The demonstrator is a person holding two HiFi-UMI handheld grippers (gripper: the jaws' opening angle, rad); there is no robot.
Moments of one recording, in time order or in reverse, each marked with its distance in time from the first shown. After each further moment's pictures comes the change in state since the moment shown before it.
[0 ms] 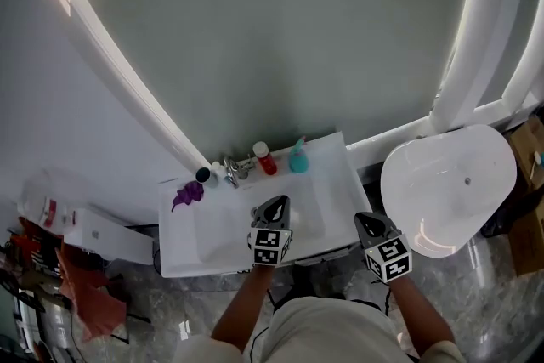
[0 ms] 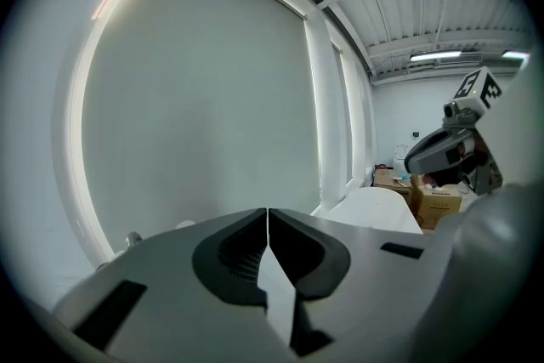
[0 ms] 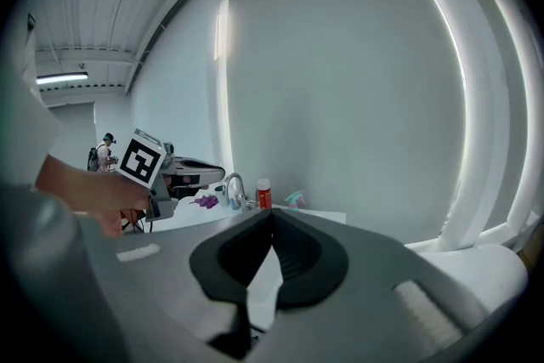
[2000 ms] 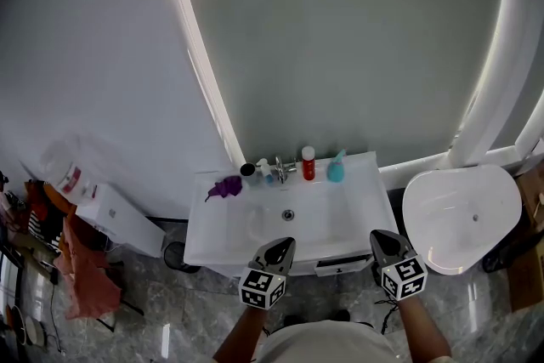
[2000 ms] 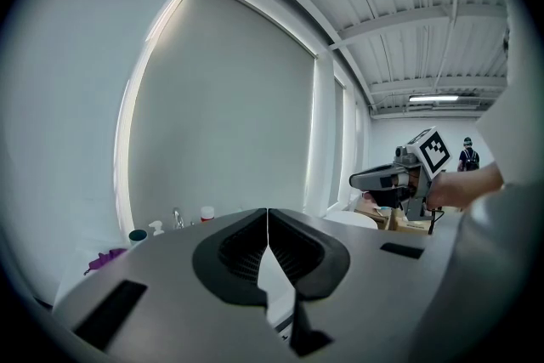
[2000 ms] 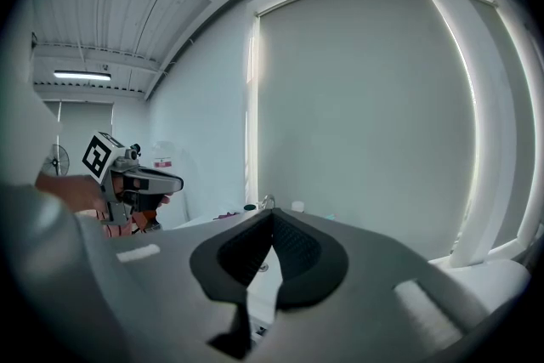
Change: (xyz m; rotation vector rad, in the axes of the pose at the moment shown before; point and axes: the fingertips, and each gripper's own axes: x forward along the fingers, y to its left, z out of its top) left arm -0.243 0.010 -0.014 -0.159 -0.099 -0.061; right arm -0.059 0.138 0.037 -0.065 -0.133 0.059
